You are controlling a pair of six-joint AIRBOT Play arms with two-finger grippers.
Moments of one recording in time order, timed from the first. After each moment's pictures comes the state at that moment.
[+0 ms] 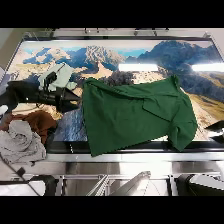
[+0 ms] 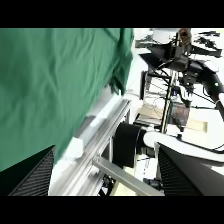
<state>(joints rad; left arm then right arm) 0.18 -1.54 1.03 -2.72 1.55 2.10 -1.02 -1.40 0.83 -1.02 1.31 1.03</state>
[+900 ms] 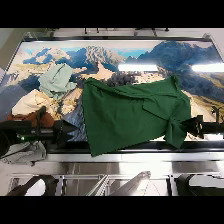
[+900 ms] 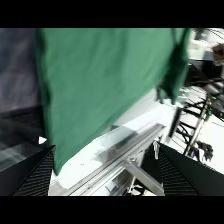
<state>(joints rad) 0.33 -1.08 0.40 -2.58 1.31 2.03 -0.81 -1.55 0.72 -0.73 1.30 0.88</state>
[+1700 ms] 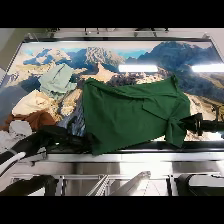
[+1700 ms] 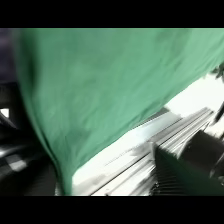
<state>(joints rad) -0.29 -1.25 0.37 -2.63 0.92 1.84 -0.80 -1.55 0.72 -0.65 1.27 0.84</state>
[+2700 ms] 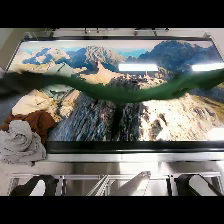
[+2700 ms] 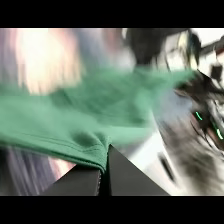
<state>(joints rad) 0.32 -0.78 1.10 -2.87 1.39 2.02 -0.81 -1.01 0.80 0.43 1.74 0.63</state>
